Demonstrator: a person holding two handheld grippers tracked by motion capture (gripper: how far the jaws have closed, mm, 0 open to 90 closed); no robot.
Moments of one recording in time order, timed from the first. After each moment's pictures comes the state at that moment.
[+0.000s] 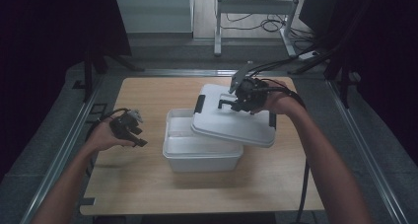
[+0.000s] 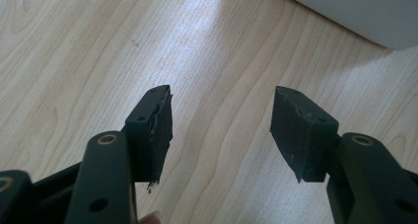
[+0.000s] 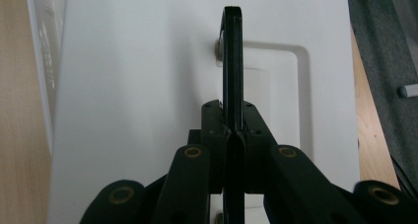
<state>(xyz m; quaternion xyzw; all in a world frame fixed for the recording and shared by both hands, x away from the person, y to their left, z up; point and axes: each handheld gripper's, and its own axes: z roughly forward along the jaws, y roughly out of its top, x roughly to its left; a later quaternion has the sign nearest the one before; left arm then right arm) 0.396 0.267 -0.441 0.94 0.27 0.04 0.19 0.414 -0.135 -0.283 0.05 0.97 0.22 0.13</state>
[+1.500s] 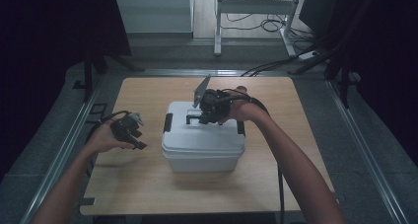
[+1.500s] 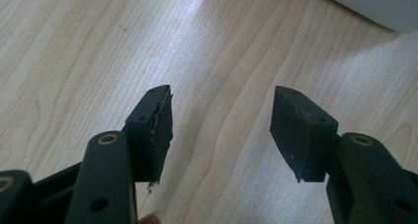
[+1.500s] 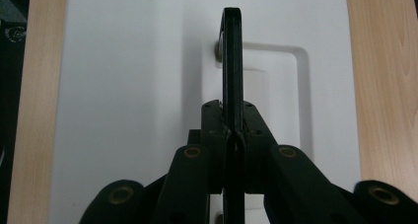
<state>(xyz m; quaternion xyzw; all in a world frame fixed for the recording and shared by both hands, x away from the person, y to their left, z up) 0.394 0.266 -0.450 0.94 0.27 0.03 0.18 0.406 -0.050 -0.319 -0.03 0.97 0.23 0.07</state>
